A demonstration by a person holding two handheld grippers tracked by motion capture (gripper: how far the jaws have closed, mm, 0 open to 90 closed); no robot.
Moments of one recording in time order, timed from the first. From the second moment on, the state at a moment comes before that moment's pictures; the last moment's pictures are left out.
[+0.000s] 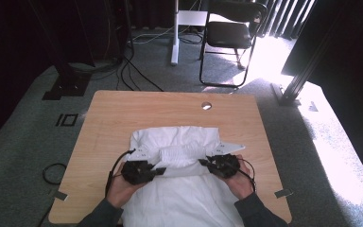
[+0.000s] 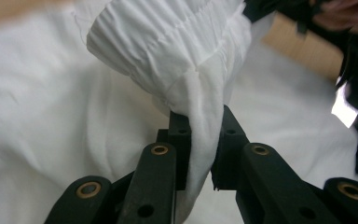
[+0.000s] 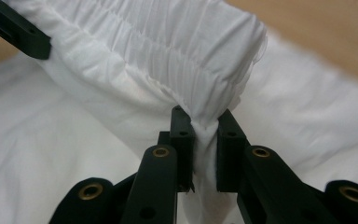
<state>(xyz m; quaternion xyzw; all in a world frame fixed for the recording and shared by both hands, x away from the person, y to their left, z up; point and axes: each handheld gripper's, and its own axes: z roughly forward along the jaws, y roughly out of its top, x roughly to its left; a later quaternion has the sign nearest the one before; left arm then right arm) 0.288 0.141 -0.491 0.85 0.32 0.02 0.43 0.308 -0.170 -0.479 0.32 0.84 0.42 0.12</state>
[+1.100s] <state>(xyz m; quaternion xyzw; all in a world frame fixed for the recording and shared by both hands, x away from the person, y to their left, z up) 0.381 0.143 -0.538 0.87 0.36 0.12 0.33 0.362 -0.137 -0.550 0.40 0.83 0.39 0.06</state>
